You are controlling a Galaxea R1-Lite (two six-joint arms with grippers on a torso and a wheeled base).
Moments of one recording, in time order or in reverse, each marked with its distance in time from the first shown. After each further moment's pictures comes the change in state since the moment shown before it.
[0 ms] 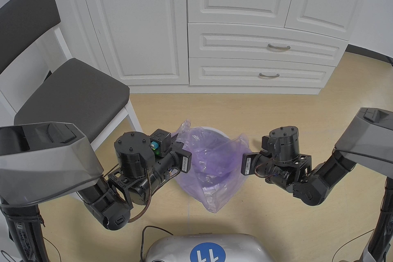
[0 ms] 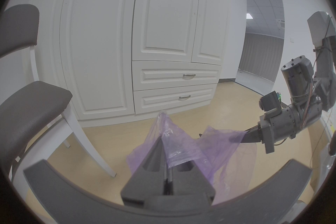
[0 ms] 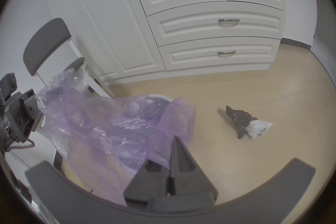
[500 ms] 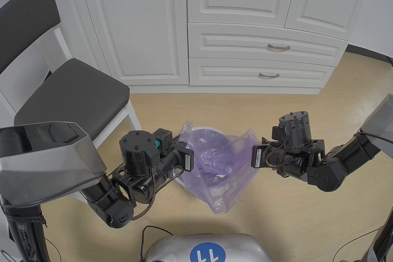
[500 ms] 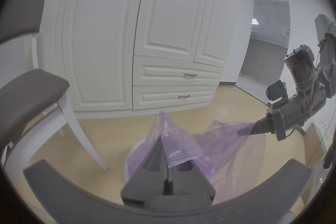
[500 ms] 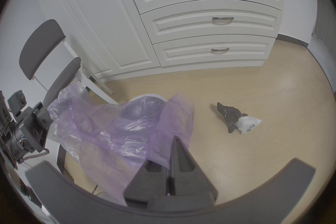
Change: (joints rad) left arm -0.005 0.013 -0.037 0.048 0.000 -0.089; right arm -0.029 -0.143 -0.046 0.275 0.018 0.024
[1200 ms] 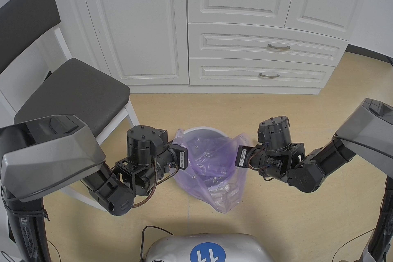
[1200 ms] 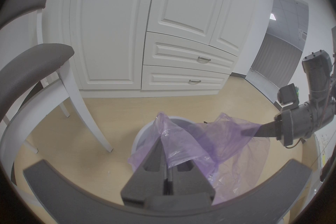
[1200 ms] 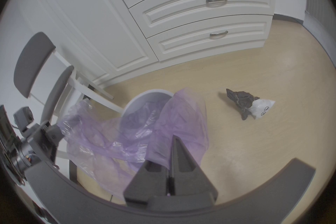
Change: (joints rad) left arm 0.059 0.028 -0.097 0.231 0.000 -0.109; right arm 0.032 0.139 -0.117 0.000 0.003 0.180
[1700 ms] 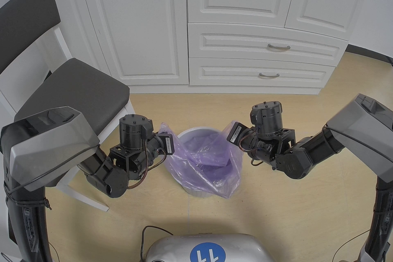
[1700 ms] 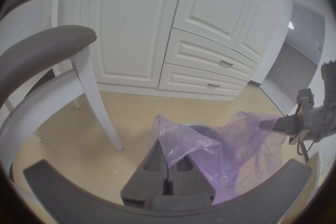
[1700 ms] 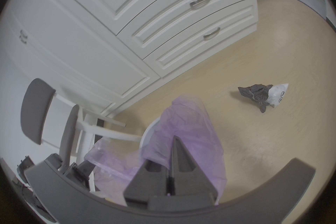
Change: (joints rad) left arm 0.114 0.042 -0.116 0.096 -0.001 -0.083; right arm -0.010 0.068 -0.195 0.000 -0.008 0.250
